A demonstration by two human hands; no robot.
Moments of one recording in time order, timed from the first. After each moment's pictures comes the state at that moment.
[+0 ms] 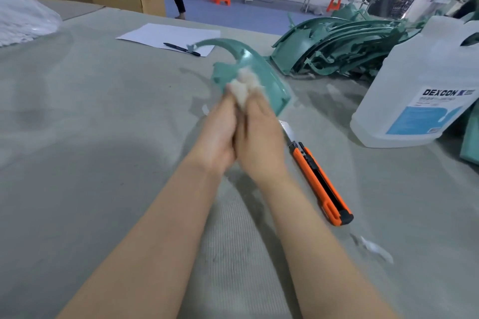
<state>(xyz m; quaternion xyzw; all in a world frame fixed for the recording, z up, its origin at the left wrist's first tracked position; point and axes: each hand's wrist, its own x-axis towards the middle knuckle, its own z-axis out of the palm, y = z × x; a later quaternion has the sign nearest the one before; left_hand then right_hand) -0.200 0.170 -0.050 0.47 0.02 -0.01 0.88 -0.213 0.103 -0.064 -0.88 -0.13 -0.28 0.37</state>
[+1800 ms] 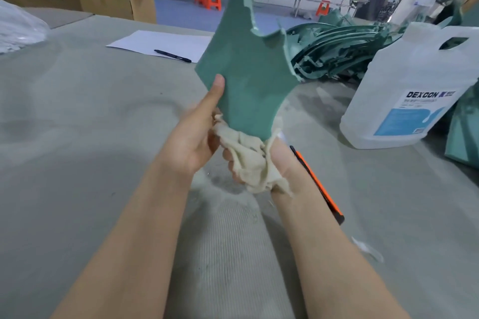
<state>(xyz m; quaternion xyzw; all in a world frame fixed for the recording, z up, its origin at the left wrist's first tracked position) -0.205 0.198 -0.043 0.49 -0.04 -0.08 0.87 -0.242 0.058 -0.063 -0.67 0.05 0.11 0.73</state>
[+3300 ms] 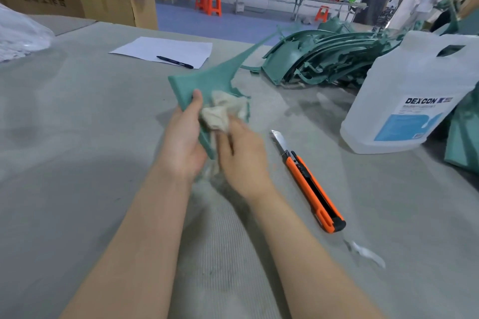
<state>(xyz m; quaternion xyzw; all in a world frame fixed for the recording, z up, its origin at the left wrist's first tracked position) -0.199 0.203 -0.040 0.40 0.03 0.02 0.92 -0.223 0.113 -0.071 -0.86 -0.18 -0.21 0.43</state>
